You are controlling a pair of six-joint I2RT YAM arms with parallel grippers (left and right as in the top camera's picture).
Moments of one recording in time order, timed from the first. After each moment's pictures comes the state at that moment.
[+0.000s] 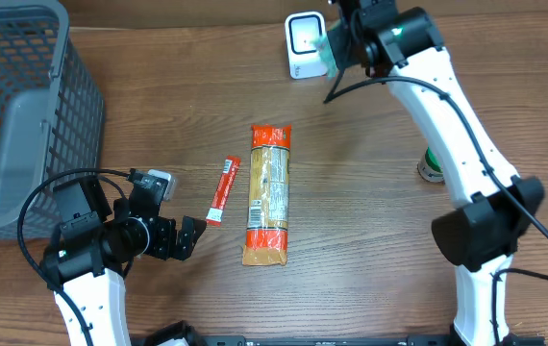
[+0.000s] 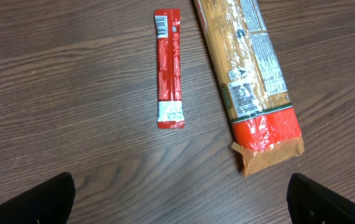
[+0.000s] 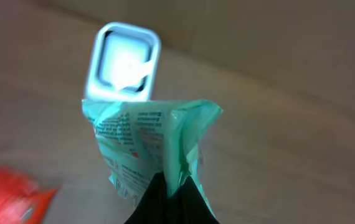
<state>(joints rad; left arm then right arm) 0.40 1.01 0.89 -1.07 0.46 0.56 0.44 2.18 2.32 -1.00 0.30 -0.01</state>
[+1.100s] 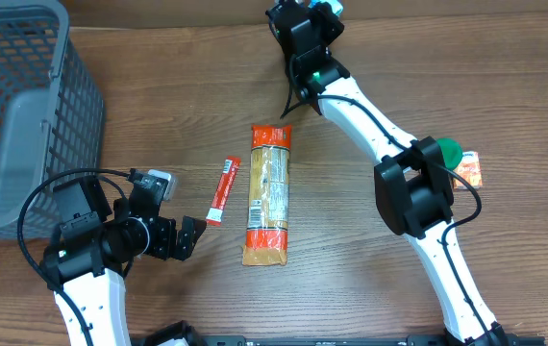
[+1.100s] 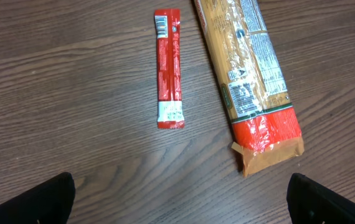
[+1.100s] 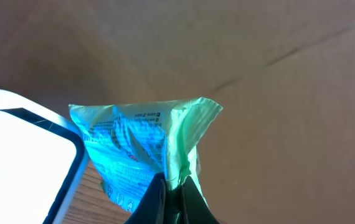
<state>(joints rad) 0.40 1.01 0.89 -1.07 0.46 0.56 0.54 2.59 2.32 -0.10 0.80 -0.70</state>
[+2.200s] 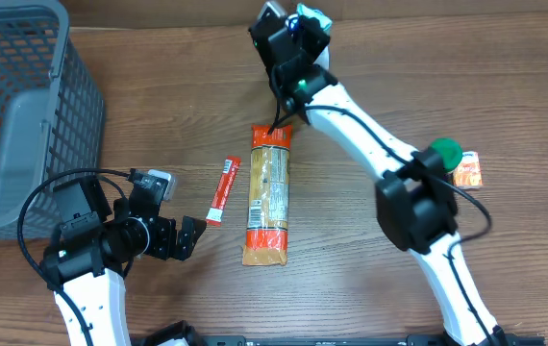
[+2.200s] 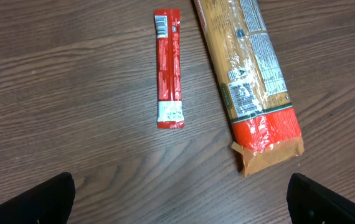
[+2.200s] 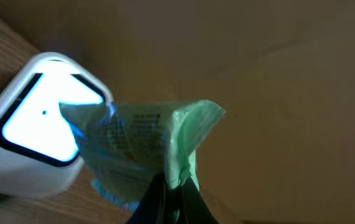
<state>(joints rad) 0.40 1.01 0.89 -1.07 0.46 0.56 0.61 2.41 2.23 -0.41 0.86 -0.60</state>
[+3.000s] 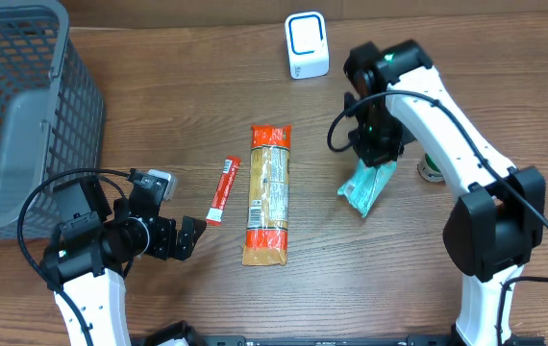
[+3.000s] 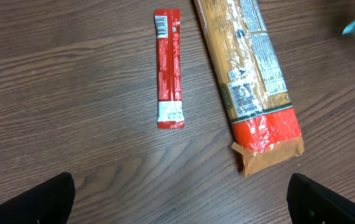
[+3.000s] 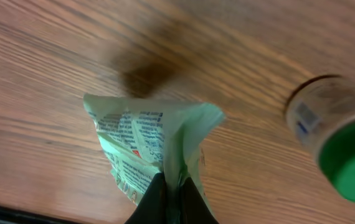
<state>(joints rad) 0.40 1.01 0.89 -1.07 0.46 0.56 0.41 2.09 1.89 -1.54 0.01 -0.03</state>
